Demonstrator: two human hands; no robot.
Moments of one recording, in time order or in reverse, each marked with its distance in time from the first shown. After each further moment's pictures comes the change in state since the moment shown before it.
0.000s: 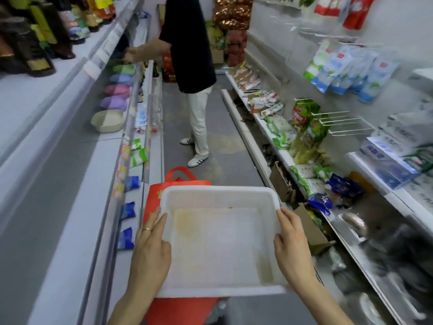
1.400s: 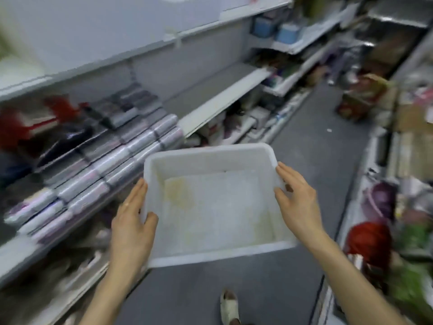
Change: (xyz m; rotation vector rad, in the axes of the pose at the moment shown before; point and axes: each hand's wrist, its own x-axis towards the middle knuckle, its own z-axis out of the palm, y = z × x) left_hand -0.326 0.549 0.323 -0.424 -1.510 1.537; right_hand -0.463 0.110 -0.271 -0.390 1.473 1.579
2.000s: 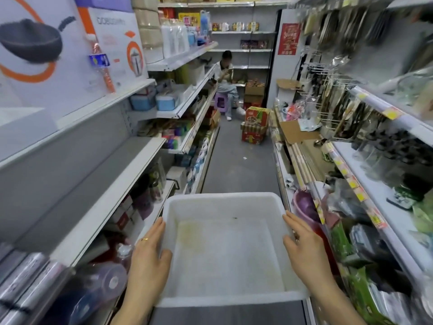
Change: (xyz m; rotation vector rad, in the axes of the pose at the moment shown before) left_hand 0.149 0.207 0.243 -0.062 -0.427 0.404; right_hand 0.063 0.158 -0.154 -0.106 0.410 0.401
